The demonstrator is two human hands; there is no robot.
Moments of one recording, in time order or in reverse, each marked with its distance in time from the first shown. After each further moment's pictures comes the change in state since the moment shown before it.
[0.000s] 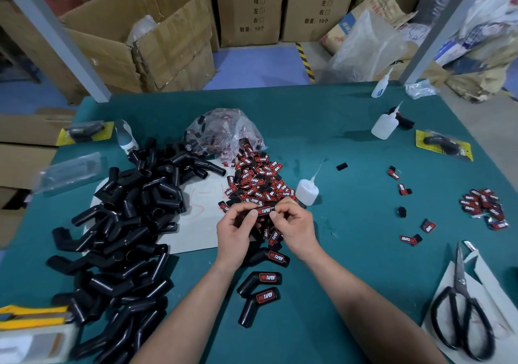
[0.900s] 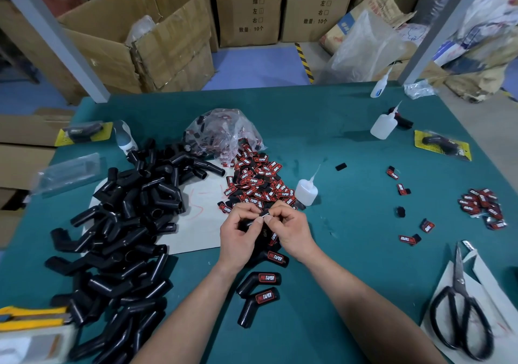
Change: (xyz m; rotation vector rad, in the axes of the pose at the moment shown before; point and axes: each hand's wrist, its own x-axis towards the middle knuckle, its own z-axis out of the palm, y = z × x) left_hand -0.004 0.000 0.002 0.084 -0.084 0.154; right_hand -0.002 0.000 0.003 -0.019 -0.105 0.055
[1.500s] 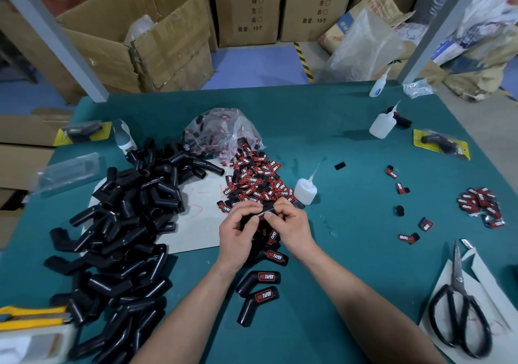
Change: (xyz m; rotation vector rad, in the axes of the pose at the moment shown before) left_hand 0.002 -0.004 -0.001 -0.017 -0.015 0.018; right_hand 0.002 0.005 0.000 0.032 0.060 0.041
